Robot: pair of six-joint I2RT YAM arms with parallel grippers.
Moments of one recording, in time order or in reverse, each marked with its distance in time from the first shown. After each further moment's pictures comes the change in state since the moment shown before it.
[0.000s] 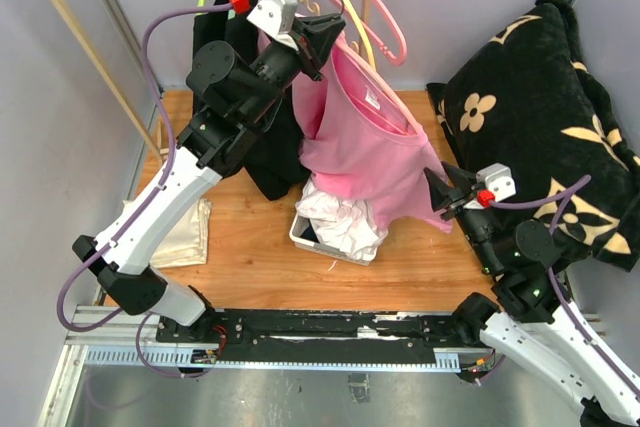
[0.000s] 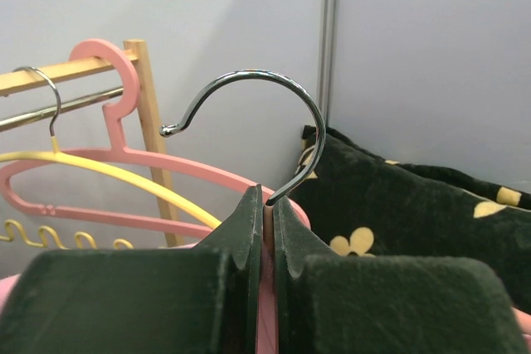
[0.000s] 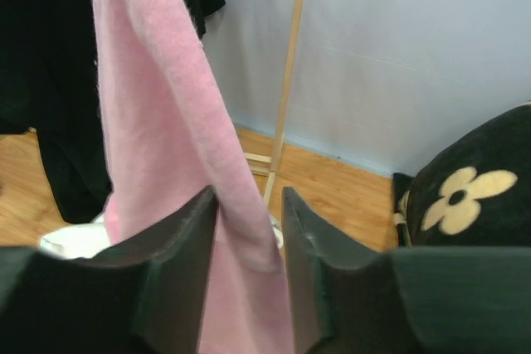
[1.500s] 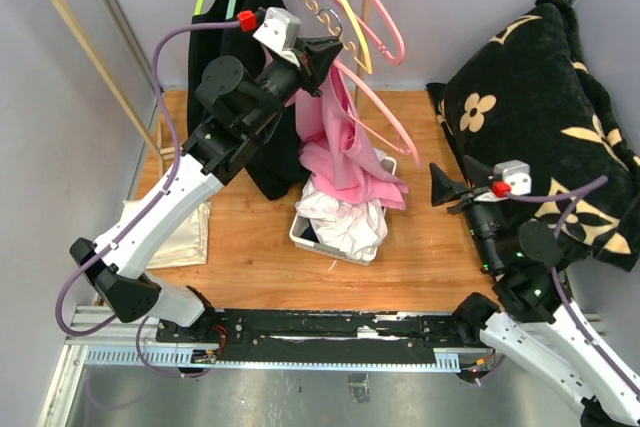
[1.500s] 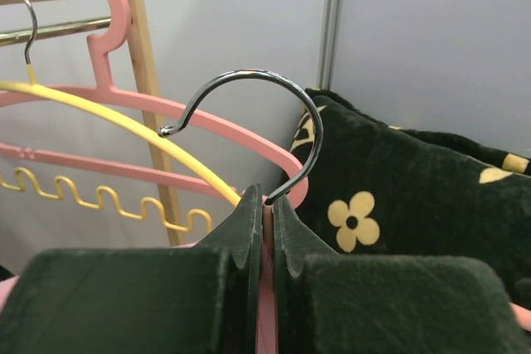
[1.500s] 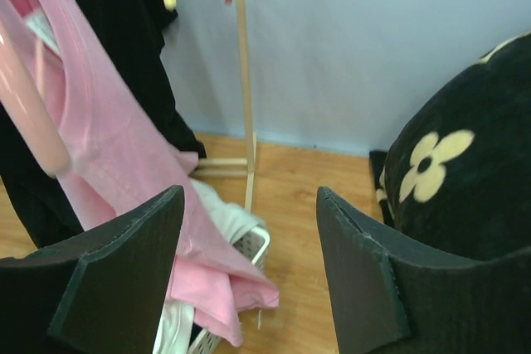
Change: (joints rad) left arm 0.021 -0.049 -0.165 0.042 0.013 -0.040; right arm 0.000 0.027 -0.019 0.039 0.165 0.093
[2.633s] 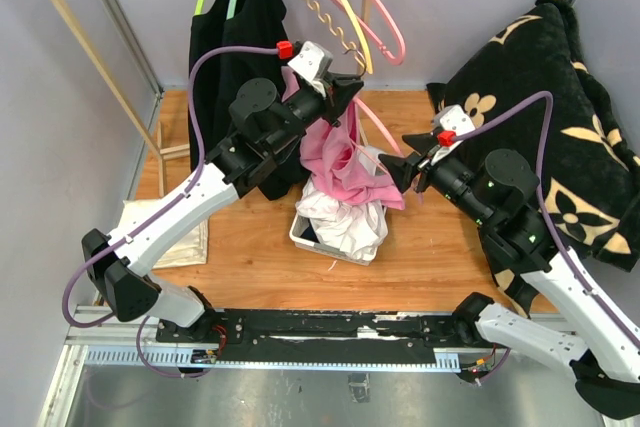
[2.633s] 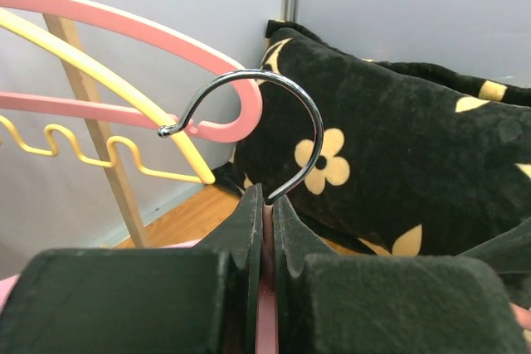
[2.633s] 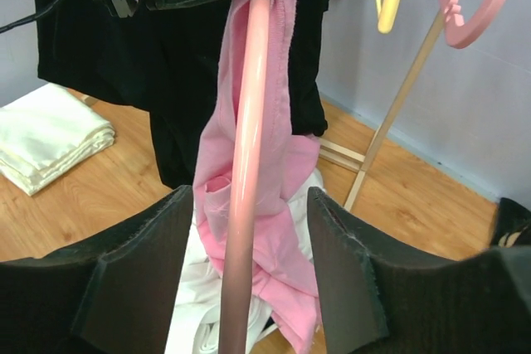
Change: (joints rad) left arm -0.070 -0.001 -0.179 0.042 0.022 -0.004; right arm 0.000 0.383 0.475 -0.308 -0.446 -0.006
